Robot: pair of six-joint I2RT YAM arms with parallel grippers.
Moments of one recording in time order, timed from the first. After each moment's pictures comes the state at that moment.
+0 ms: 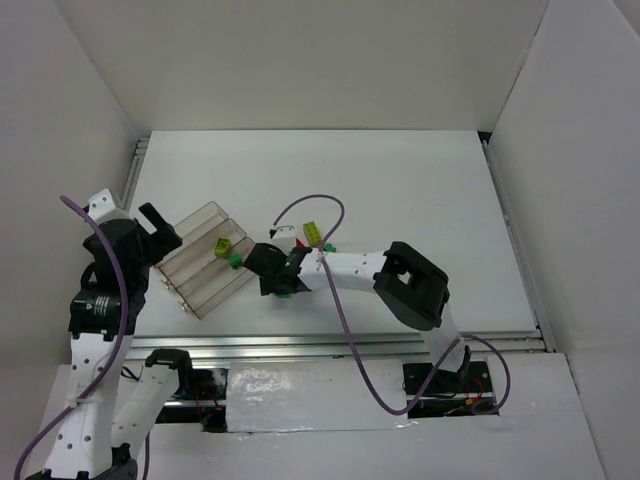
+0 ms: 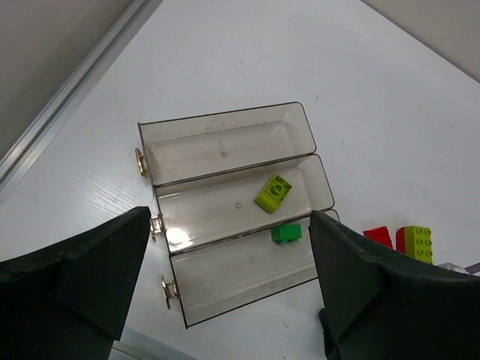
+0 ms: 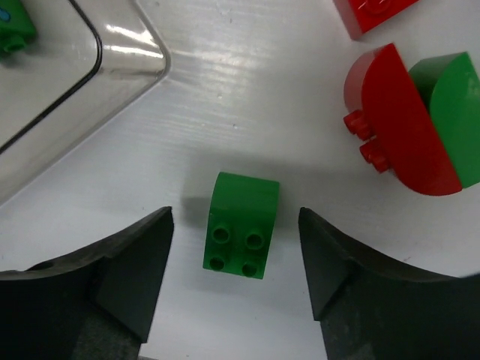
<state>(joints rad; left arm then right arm) -0.03 0.68 0.98 -0.74 -0.36 -0.48 1.10 2.04 1.44 -0.51 0.43 0.89</state>
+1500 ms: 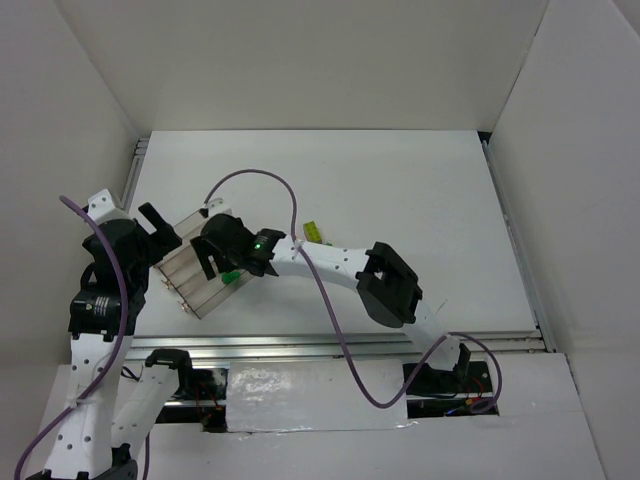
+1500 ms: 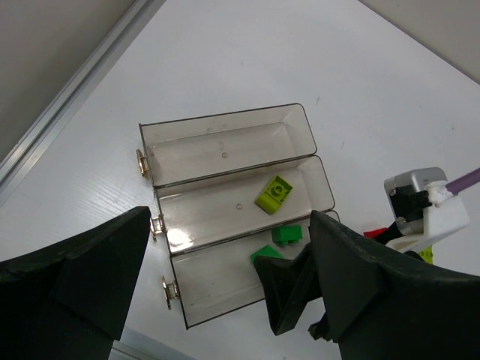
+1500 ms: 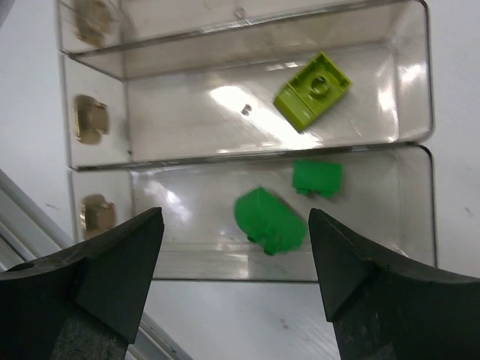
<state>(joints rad) -0.03 0.68 0.98 -0.74 -0.36 -0.48 1.13 2.24 1.94 -0.39 0.22 0.46</state>
